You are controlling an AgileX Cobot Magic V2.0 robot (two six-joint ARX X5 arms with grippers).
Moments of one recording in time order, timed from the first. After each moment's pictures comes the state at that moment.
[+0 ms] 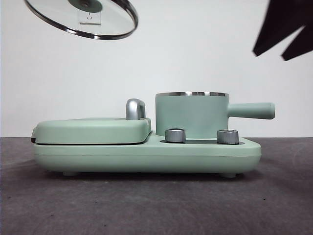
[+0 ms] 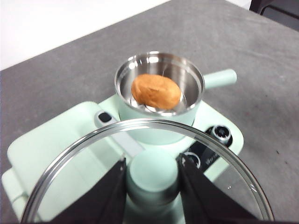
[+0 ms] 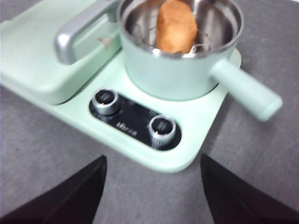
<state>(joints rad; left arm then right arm) -0.51 1.11 1.17 -0.52 0.21 0.10 0.64 0.72 0.65 -0.46 0.10 0.11</state>
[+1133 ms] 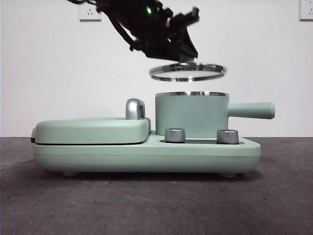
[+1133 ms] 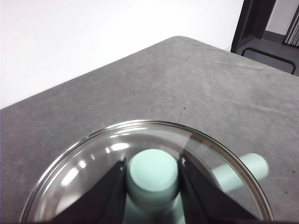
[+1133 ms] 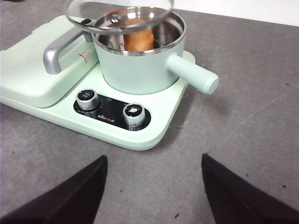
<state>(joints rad) -0.65 1.80 1.40 0.13 0.17 0.04 0.73 0.31 0.60 -0.72 0.29 0.21</state>
